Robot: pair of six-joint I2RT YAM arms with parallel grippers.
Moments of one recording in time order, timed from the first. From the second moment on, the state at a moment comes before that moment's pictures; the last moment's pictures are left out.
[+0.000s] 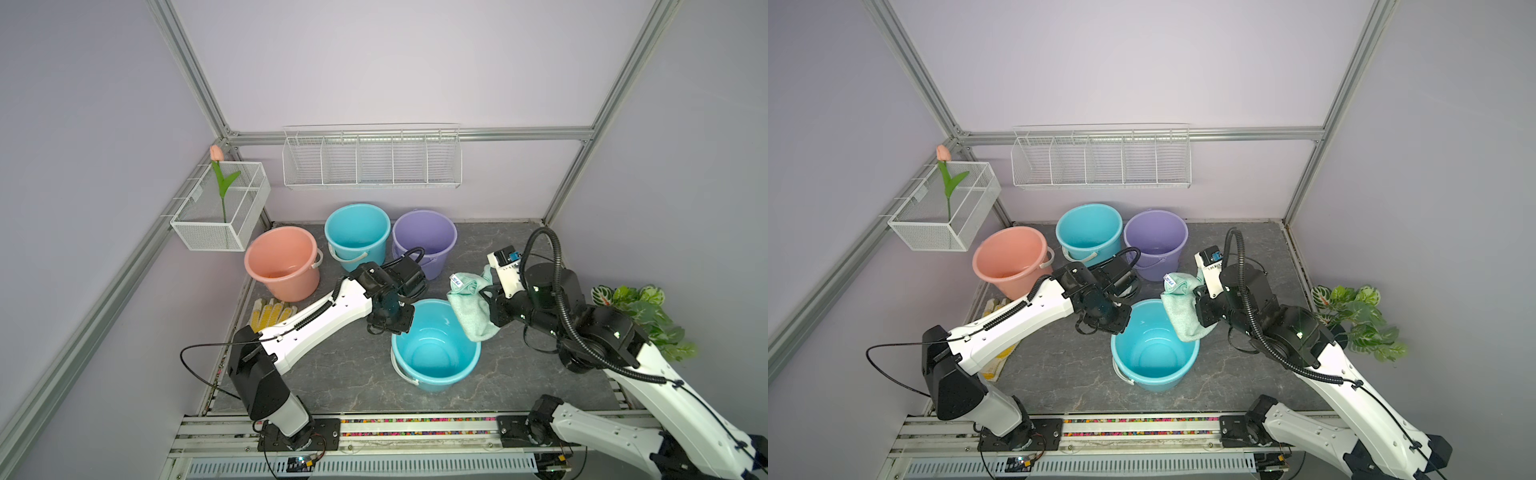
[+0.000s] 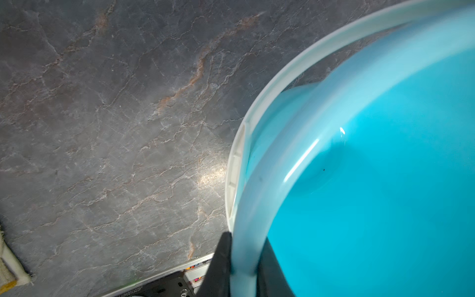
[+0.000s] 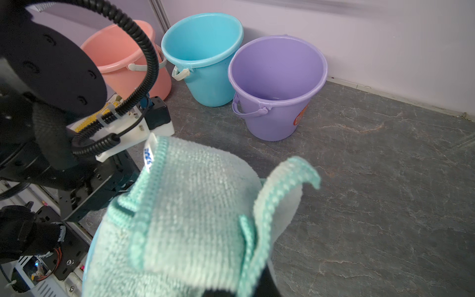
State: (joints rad) left arm -0.93 1.60 1.52 -1.27 0.04 -0.55; right arm 0.77 0.94 1.27 -0.91 0.15 0.22
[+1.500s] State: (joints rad) left arm -0.93 1.29 1.26 -0.95 -0.04 -0.49; right arm 0.90 1.09 0.93 -0.53 -0.09 -0.70
